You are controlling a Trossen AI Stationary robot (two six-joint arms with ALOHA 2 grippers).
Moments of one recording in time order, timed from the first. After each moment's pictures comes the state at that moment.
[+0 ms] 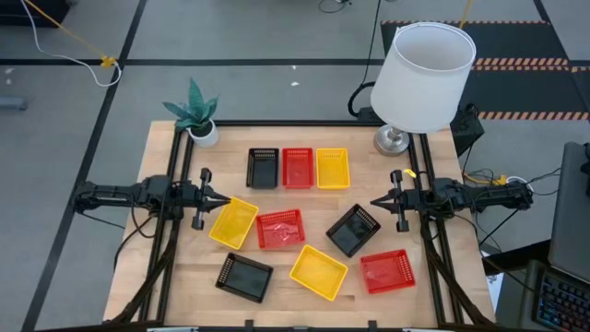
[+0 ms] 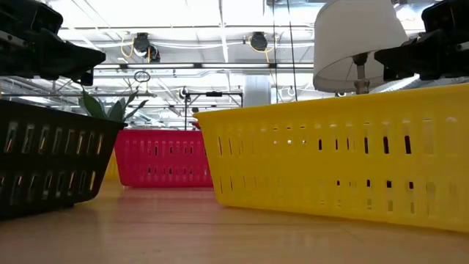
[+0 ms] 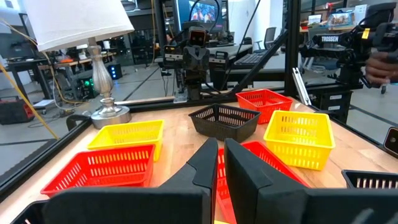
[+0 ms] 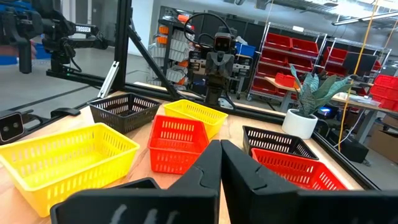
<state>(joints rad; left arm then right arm) -0.05 0.01 0.01 0.03 0.05 0.10 0.11 0.01 0.02 0.02 0.02 -0.19</state>
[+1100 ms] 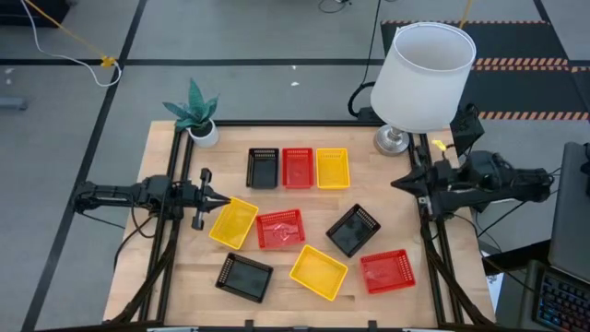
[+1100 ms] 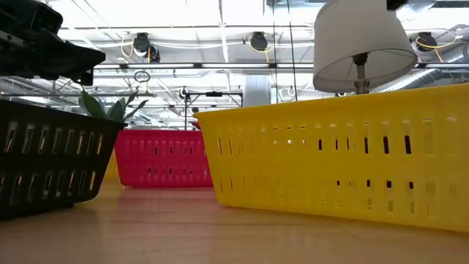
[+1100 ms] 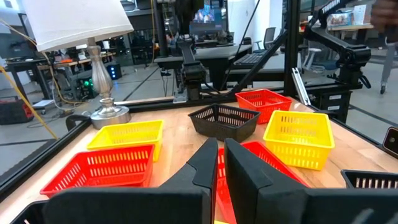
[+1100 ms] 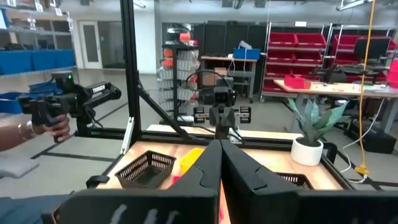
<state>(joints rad) -0.05 0.01 0.01 0.03 0.05 0.10 0.11 0.34 0.63 -0.27 0.00 -0.01</state>
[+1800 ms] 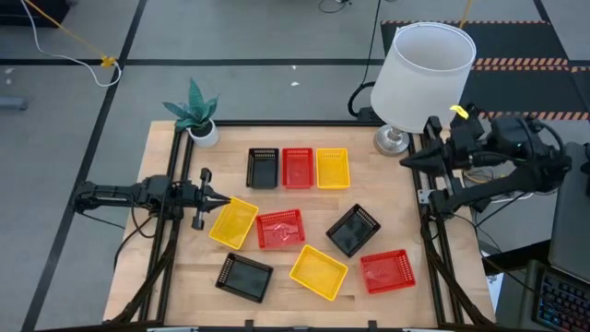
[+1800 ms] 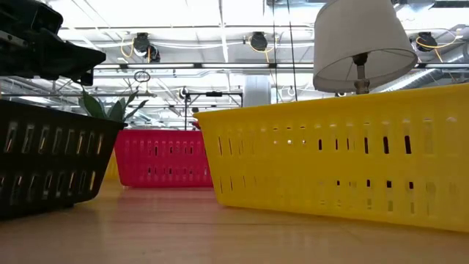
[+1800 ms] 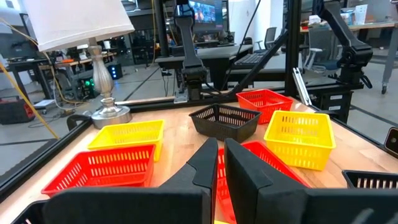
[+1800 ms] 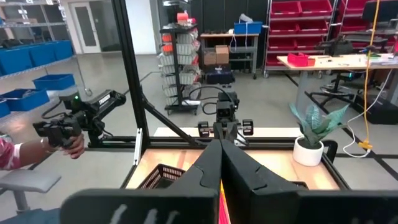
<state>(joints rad) -0.05 0.01 0.01 0.03 0.04 0.10 0.11 0.78 1.35 -0.67 0.00 0.07</state>
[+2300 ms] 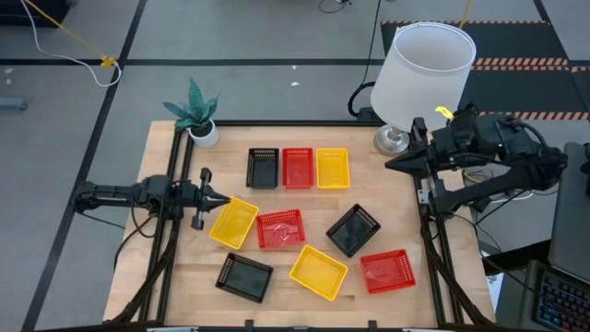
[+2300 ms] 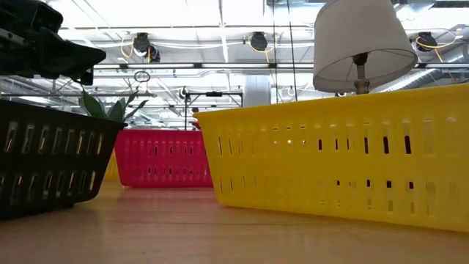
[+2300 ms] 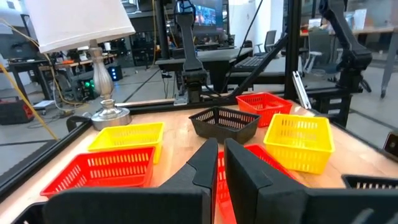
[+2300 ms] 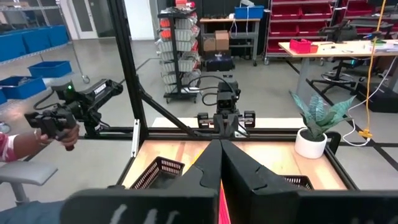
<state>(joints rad) -0.05 0.01 0.01 0.04 0.04 0.08 0.11 0.87 1.40 -0.68 0.00 0.07</state>
